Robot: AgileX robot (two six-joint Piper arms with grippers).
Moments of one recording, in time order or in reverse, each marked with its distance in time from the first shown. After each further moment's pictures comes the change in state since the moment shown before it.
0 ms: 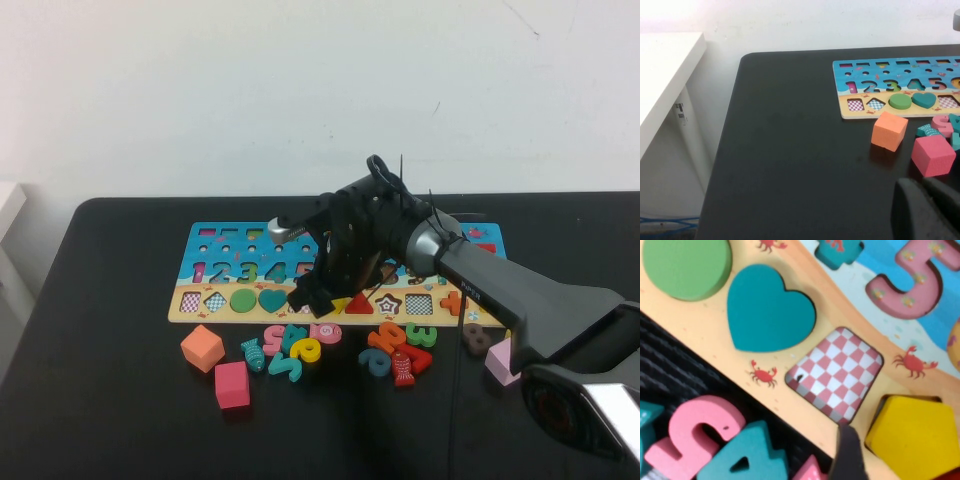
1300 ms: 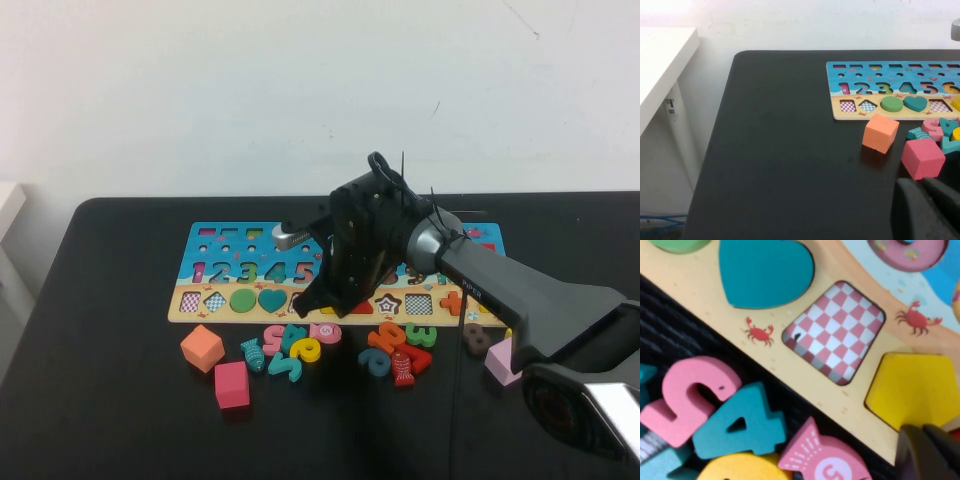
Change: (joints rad) right arm 0.000 -0.004 -0.002 0.000 0.081 0.001; left arm 0.000 0.000 0.000 -0.041 0.000 0.000
